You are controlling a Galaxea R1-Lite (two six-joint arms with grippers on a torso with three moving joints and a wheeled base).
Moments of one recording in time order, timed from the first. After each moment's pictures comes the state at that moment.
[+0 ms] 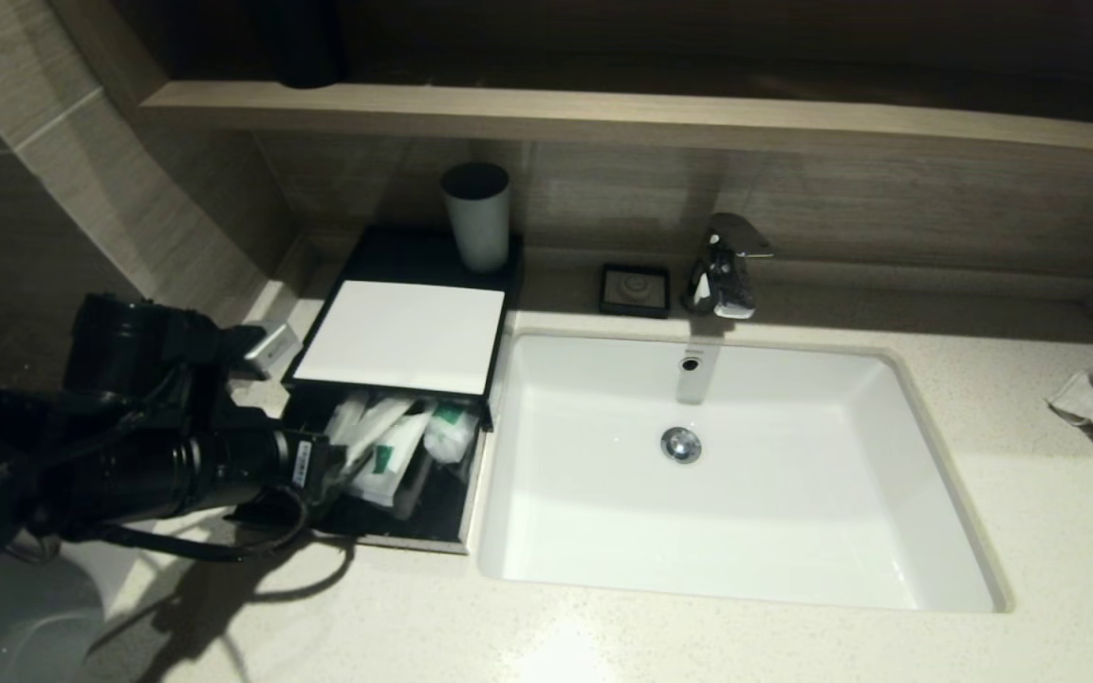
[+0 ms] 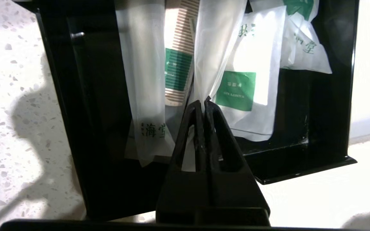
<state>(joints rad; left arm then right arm) -0.25 1.53 -0.79 -0.14 -0.14 -0.03 0.00 0.00 0.00 0.00 -0.01 0.04</state>
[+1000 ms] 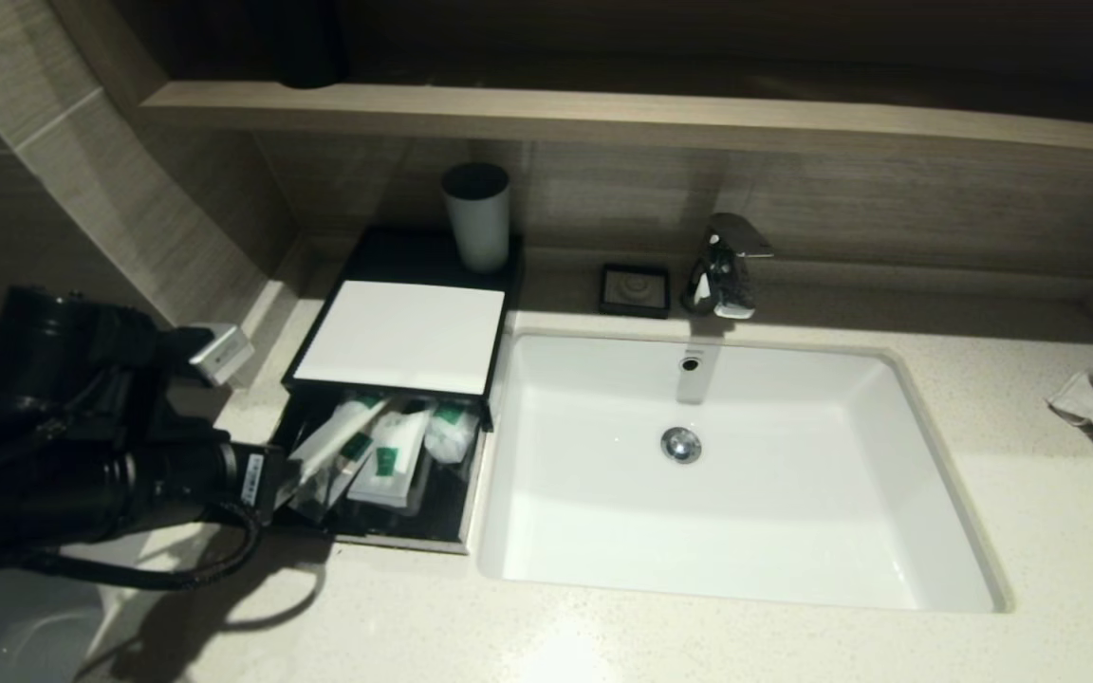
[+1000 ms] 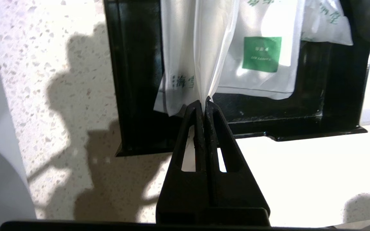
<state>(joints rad) -0.24 1.41 -0.79 0.03 -0.06 -0.05 0.00 0.00 0.00 0.00 -0.01 0.04</state>
